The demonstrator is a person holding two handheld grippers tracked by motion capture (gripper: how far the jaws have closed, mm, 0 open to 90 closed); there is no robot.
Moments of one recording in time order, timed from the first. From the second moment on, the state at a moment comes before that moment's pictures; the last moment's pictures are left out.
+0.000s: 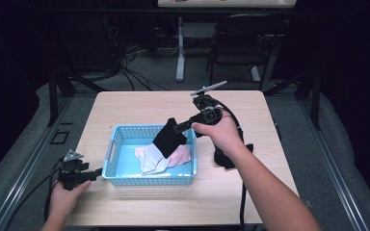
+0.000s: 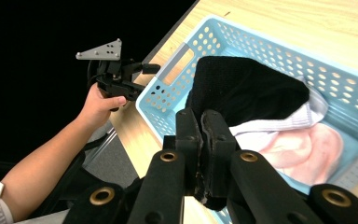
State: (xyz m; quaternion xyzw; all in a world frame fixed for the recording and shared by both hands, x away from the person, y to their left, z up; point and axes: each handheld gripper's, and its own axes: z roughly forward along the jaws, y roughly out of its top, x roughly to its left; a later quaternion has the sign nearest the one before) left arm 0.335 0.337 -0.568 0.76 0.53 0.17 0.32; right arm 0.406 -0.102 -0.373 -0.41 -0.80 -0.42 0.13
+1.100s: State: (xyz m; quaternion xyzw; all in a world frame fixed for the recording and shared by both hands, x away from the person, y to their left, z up) left arm 0.335 0.337 -0.568 0.76 0.53 0.17 0.32; right arm 0.396 -0.207 -0.377 -0.49 -0.75 -0.43 0.09
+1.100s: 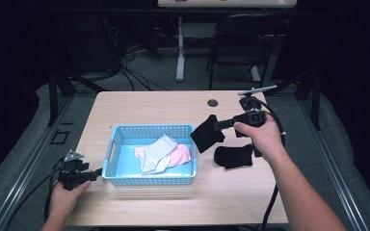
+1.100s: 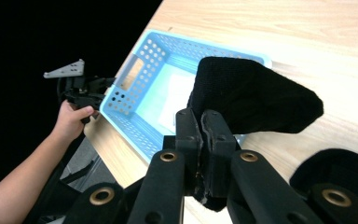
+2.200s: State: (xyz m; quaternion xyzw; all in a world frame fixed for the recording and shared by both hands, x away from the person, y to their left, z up) left arm 0.335 0.336 -0.569 0.77 0.53 0.17 0.31; right arm 0.409 -0.277 -0.468 -0.60 -0.71 -0.35 0.07
